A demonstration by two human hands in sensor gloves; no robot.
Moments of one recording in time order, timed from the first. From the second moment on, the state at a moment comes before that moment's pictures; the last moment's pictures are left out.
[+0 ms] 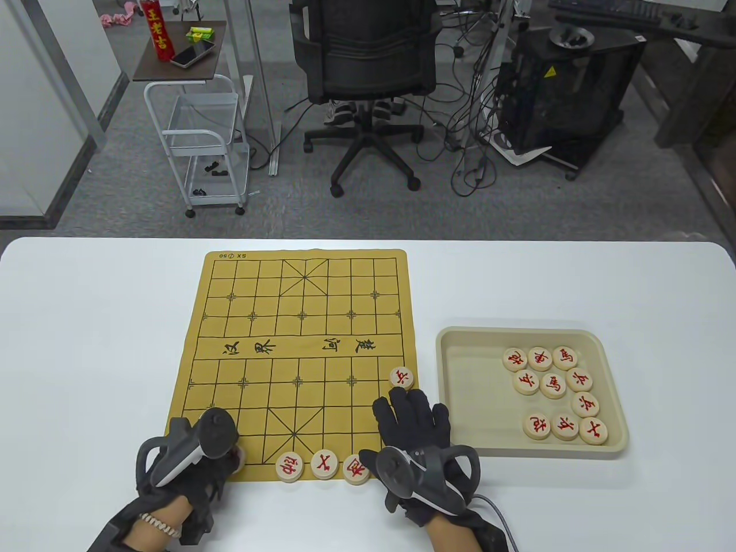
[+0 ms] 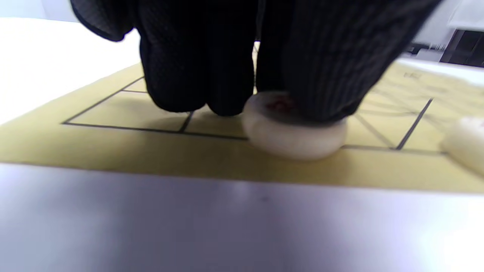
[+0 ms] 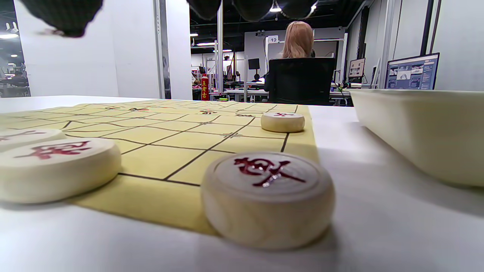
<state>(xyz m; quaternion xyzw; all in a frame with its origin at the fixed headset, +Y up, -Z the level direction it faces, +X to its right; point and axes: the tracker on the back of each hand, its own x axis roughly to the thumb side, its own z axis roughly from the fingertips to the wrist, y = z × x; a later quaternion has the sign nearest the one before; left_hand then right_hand) -0.283 -0.772 -0.272 -0.16 0.00 0.02 0.99 0.053 -0.749 -0.243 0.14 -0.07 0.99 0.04</state>
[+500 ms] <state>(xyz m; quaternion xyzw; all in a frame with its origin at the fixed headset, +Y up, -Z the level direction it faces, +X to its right) -0.297 -0.730 -0.275 0.05 -0.01 0.09 1.00 0.052 -0.751 -0.243 0.14 -0.06 0.99 0.03</state>
